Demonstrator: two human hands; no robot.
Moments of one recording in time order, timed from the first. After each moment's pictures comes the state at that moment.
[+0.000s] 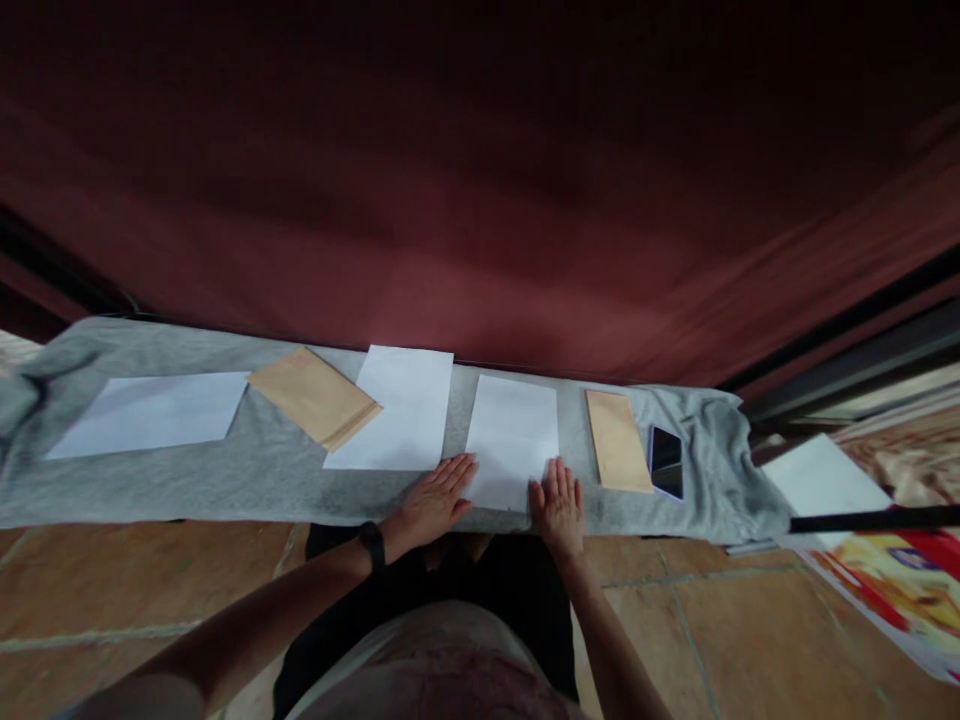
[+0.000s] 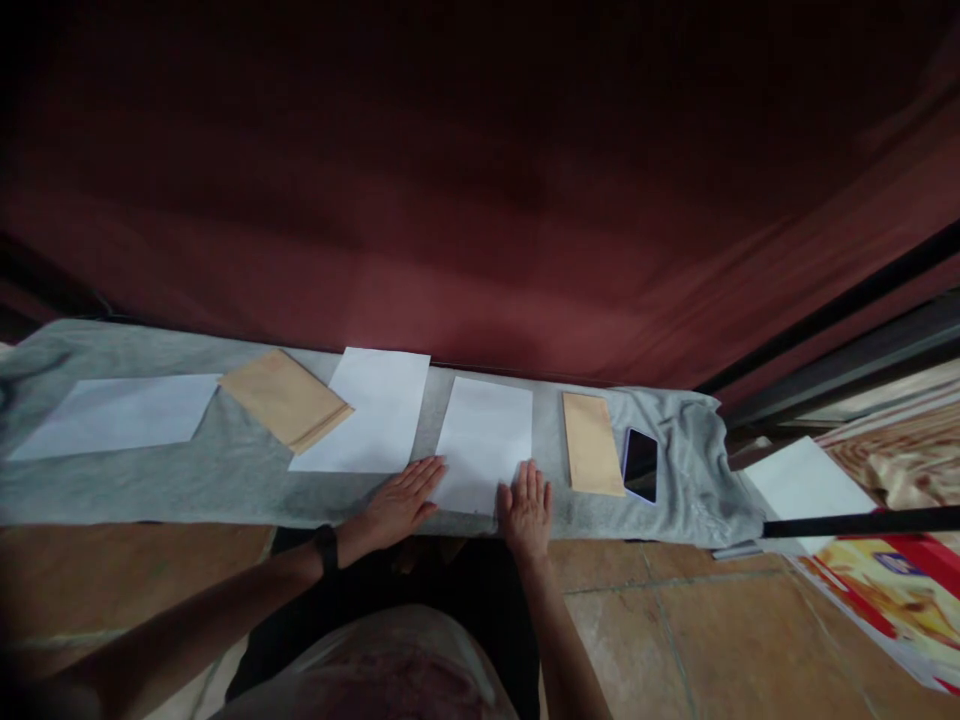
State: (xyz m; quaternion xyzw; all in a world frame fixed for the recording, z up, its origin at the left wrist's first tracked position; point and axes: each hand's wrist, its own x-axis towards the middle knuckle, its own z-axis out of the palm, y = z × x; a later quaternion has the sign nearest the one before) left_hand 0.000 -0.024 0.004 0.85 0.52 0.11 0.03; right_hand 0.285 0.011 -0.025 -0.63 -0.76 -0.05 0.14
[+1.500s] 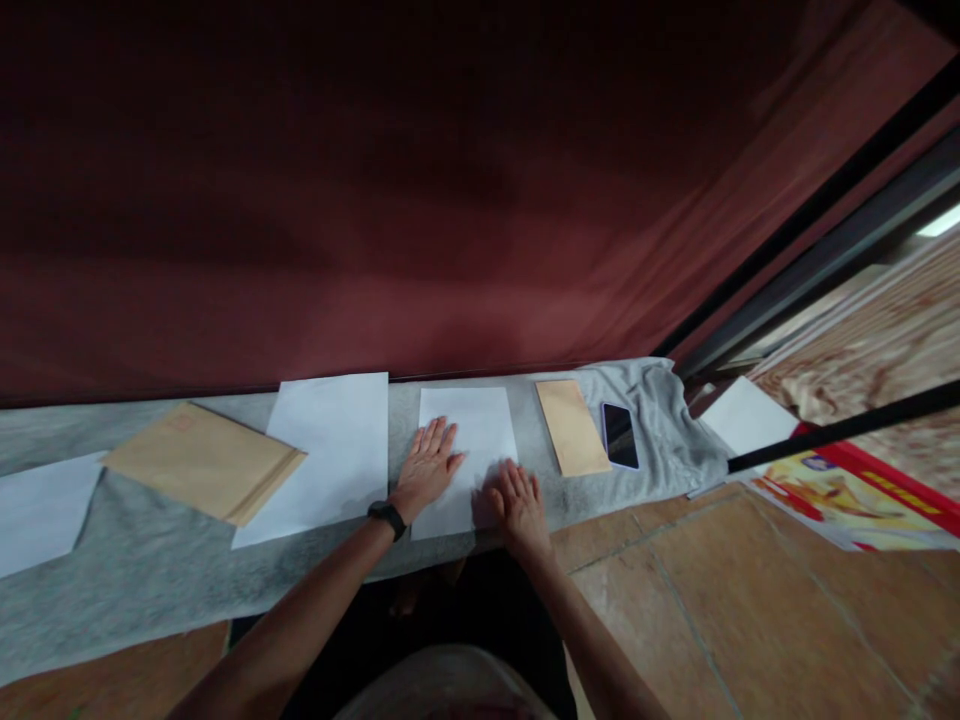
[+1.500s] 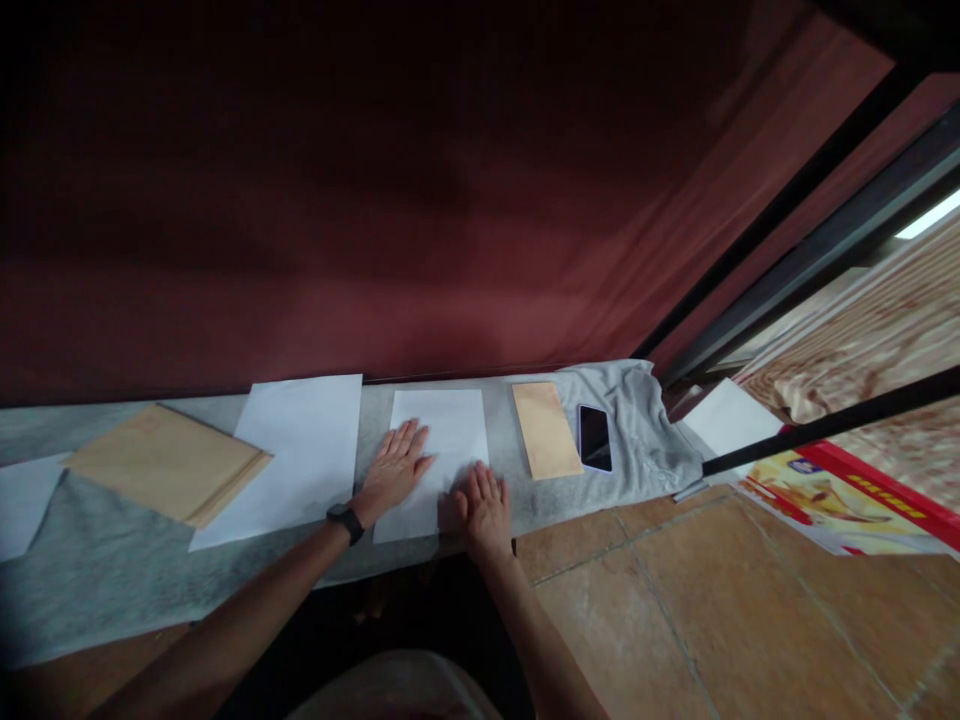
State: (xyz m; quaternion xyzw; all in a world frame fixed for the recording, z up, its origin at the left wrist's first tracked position) left_hand 0.055 0.102 -0.004 0.80 0.58 0.14 -0.01; right_hand 0.273 0.017 -0.003 -0.61 -0.78 0.02 0.16
